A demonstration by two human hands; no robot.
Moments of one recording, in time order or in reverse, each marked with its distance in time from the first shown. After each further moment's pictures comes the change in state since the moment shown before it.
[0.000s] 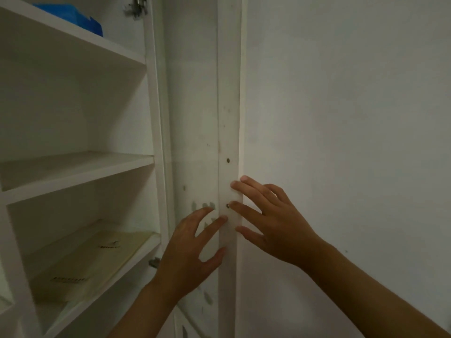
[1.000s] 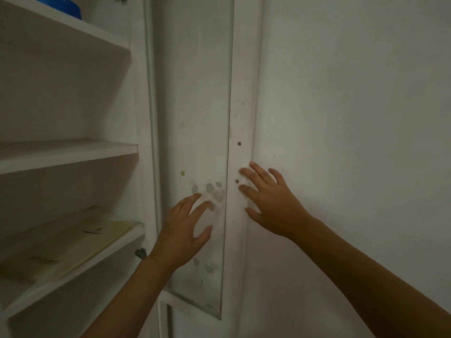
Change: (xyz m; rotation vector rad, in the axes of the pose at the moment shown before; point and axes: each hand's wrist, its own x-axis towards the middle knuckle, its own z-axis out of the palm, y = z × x) left_hand 0.042 0.002 0.080 0.143 -0.158 -0.280; right_hand -0.029 0.118 0.062 0.009 -0.185 0.039
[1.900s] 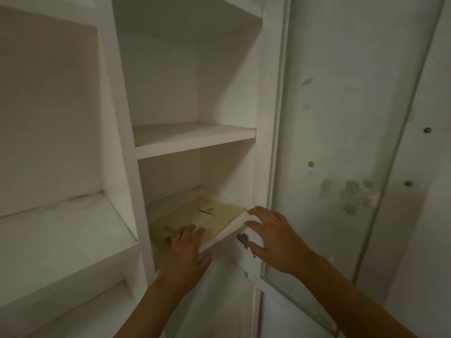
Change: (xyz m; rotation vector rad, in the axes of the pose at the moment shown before) left_hand -0.157 -0.202 -0.095 0.336 -0.187 -0.545; right_hand 0.112 -0.249 0.141 0.658 -0.116 -0.114
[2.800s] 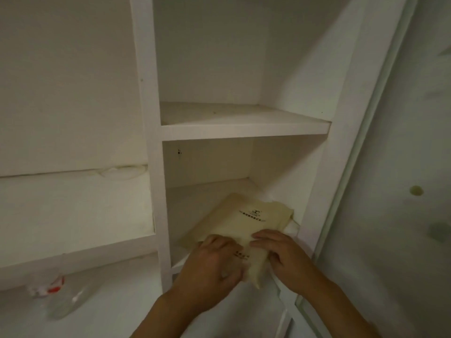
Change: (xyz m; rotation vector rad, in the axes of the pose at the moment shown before) left_hand 0.001 0.009 0.017 -0.172 0.132 0.029; right_hand 0.066 0.036 0.119 0.555 -0.086 -0.156
